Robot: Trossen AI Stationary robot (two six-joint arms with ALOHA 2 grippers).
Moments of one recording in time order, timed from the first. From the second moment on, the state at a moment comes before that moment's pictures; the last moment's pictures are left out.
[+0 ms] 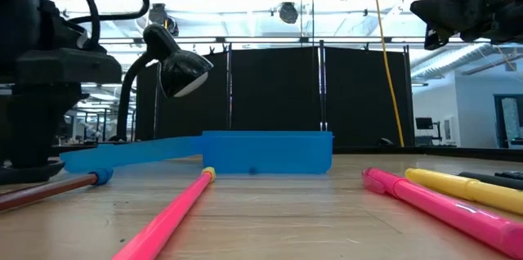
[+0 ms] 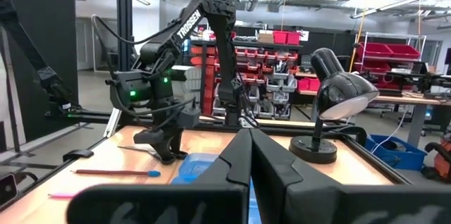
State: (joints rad) left arm -0.60 1.92 1.06 -0.81 -0.15 -1.91; right arm 0.04 0.06 0.02 0.22 0.00 -0.05
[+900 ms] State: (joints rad) left arm -0.66 1.85 1.08 -0.85 -0.28 -1.95; right arm 0.04 0.06 0.02 0.22 0.00 -0.01
